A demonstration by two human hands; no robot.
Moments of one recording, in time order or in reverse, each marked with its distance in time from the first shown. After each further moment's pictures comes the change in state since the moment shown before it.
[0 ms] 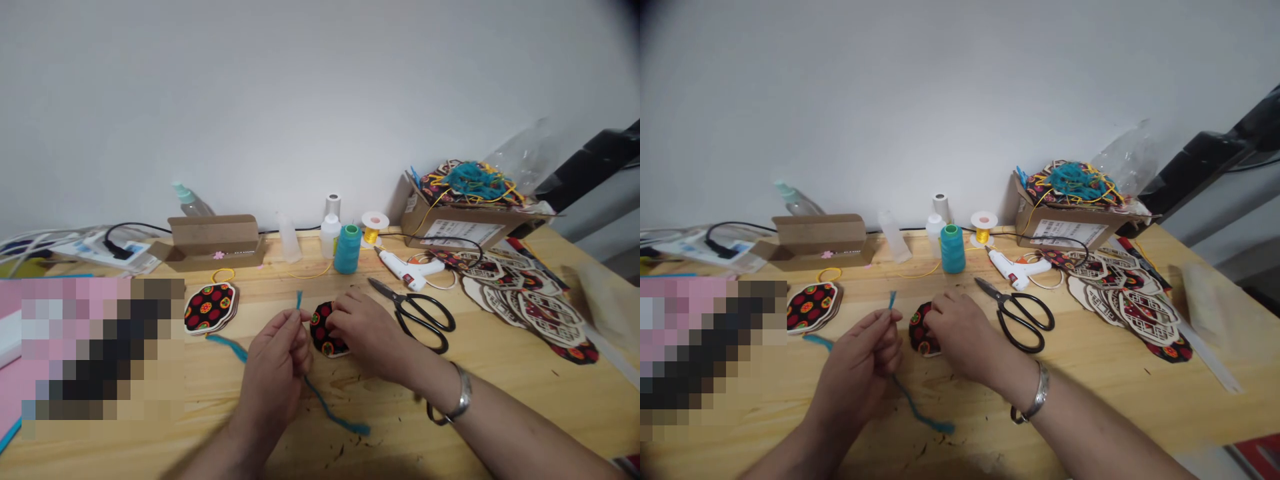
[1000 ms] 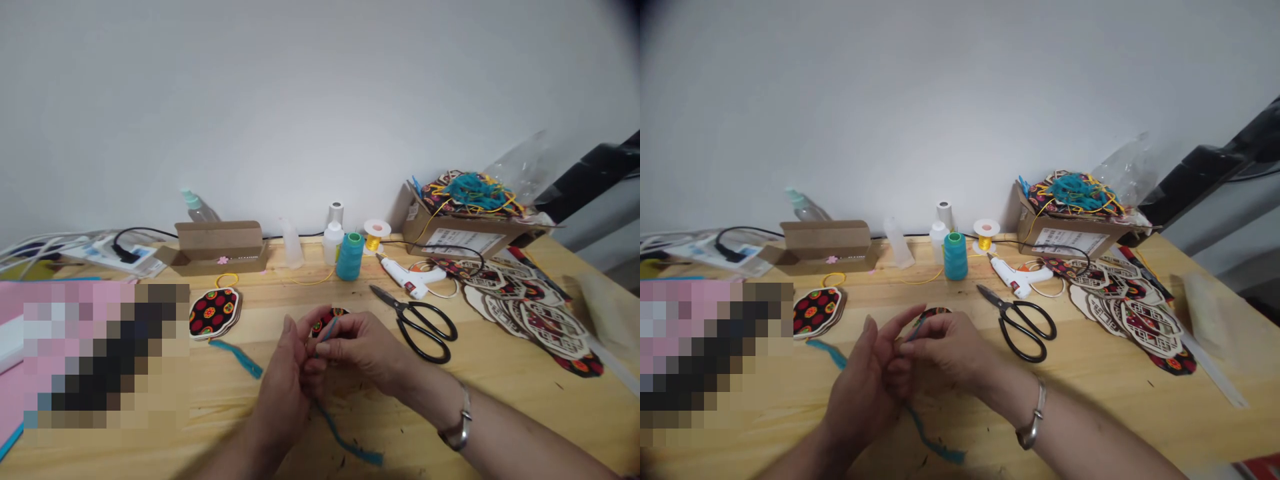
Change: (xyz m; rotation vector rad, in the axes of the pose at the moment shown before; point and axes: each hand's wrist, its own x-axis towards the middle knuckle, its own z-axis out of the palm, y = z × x) left_hand -0.005 0.000 0.001 -0.188 -0.171 -0.257; right_hand 0.005 -0.024 0.000 1.606 -0.046 0.522
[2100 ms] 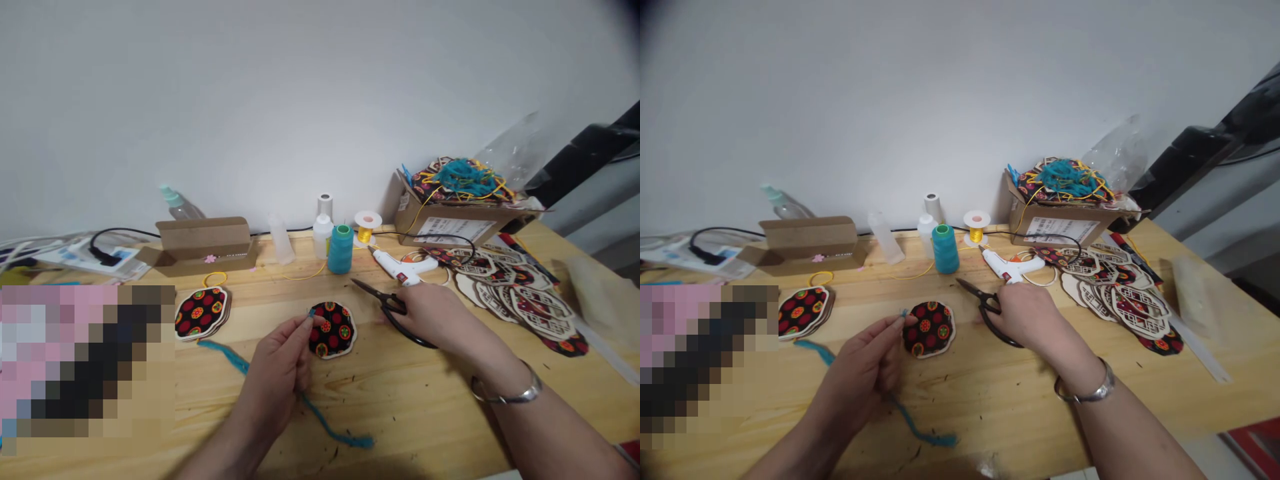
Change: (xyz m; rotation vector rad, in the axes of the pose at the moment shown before) left_hand 0.008 -0.005 -0.003 0.344 0.152 0.057; right_hand -0.040 -0.051 -0.071 -1.786 0.368 0.223
